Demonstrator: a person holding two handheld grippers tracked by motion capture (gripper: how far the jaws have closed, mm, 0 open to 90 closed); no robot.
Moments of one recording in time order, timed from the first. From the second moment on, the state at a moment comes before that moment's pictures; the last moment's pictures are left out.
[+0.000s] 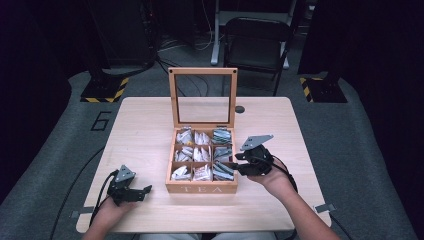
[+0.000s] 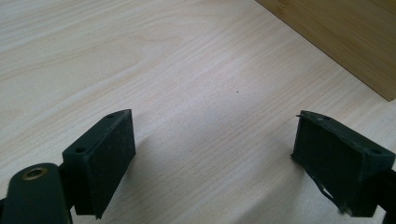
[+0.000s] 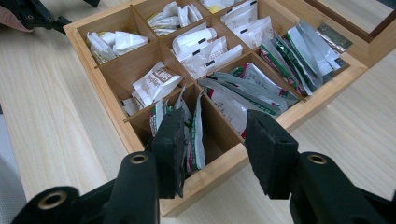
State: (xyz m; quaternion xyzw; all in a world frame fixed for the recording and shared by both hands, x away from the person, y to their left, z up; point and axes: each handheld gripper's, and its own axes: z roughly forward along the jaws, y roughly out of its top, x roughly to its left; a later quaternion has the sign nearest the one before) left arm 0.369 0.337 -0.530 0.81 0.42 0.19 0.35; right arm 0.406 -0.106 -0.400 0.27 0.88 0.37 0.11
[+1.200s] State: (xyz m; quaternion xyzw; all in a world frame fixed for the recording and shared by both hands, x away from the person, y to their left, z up) left arm 0.368 0.337 -0.530 0.81 0.42 0.19 0.35; right arm 0.418 -0.090 -0.420 0.28 0.88 0.37 0.11
